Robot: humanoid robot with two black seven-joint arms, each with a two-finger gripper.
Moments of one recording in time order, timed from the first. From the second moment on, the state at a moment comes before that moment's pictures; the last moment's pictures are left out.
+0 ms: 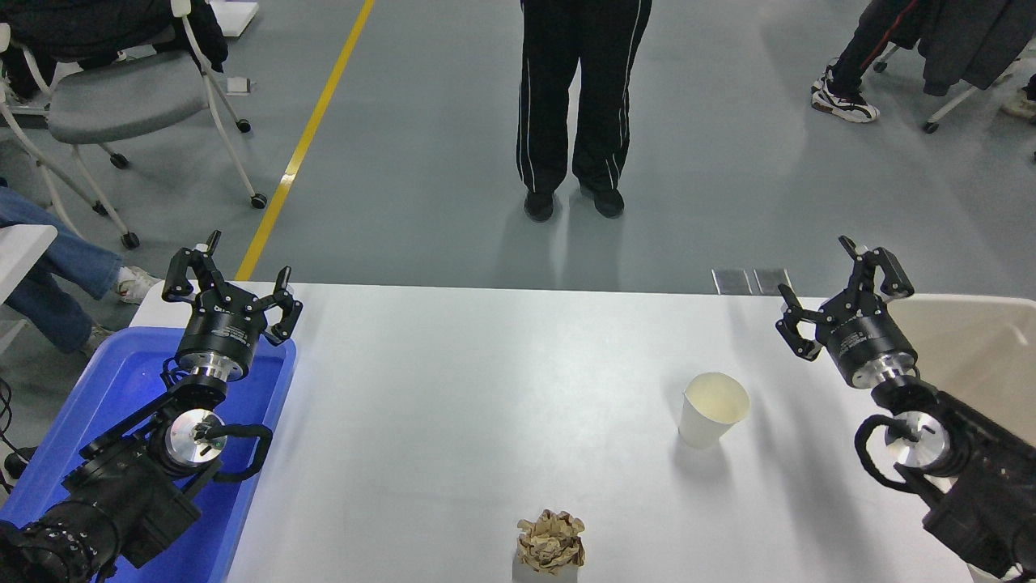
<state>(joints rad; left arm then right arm) -0.59 0.29 -0.81 -0.47 -0.06 -0.50 -0.60 0.61 -0.47 0.60 0.72 -0.09 0.21 0.44</state>
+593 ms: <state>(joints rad) -0.59 0.29 -0.81 -0.47 -0.06 -0.50 -0.60 0.65 -0.71 0.47 1.13 -0.55 -0.02 0.25</state>
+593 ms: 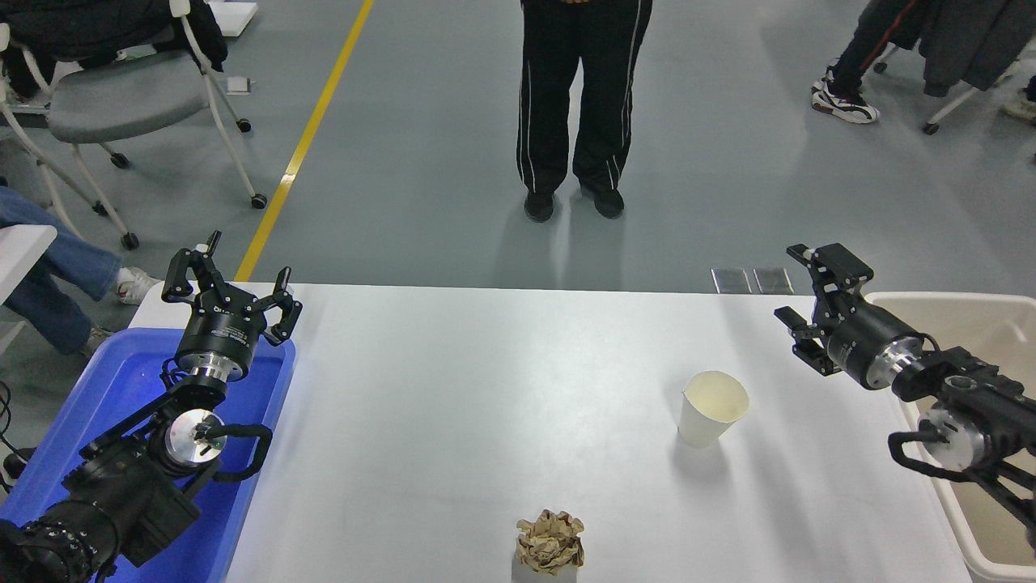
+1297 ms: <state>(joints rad) -0.59 0.29 -0.81 -0.47 -0.06 -0.50 -0.60 0.81 -0.88 0.29 1.33 -1.08 0.26 0.15</state>
